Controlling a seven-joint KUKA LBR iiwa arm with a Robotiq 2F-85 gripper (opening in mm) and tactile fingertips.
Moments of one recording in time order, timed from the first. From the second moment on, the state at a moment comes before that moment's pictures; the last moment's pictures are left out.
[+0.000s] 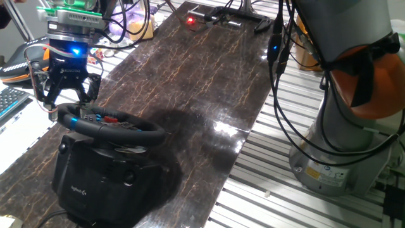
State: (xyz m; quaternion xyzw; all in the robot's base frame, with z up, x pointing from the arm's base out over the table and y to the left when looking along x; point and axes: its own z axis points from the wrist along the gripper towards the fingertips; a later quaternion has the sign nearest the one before) arm 0.566 0.320 0.268 -0.16 -0.94 -0.29 0.11
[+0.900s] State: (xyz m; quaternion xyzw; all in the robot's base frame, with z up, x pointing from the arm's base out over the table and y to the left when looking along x) arm 0.567 0.320 0.266 -0.16 -0.94 -0.29 0.10
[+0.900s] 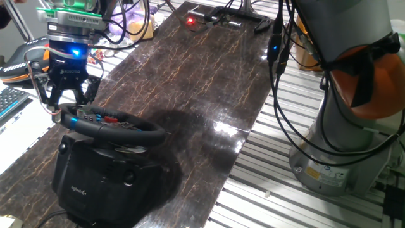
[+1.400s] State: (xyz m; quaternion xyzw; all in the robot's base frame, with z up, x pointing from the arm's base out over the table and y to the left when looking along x) arm 0.567 0.319 0.266 -0.16 -0.94 -0.29 0.10
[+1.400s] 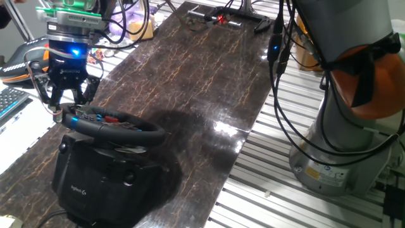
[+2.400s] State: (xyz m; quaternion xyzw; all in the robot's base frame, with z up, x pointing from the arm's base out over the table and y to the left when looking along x) arm 0.572 0.316 0.264 -0.21 -0.93 -0.26 0.11
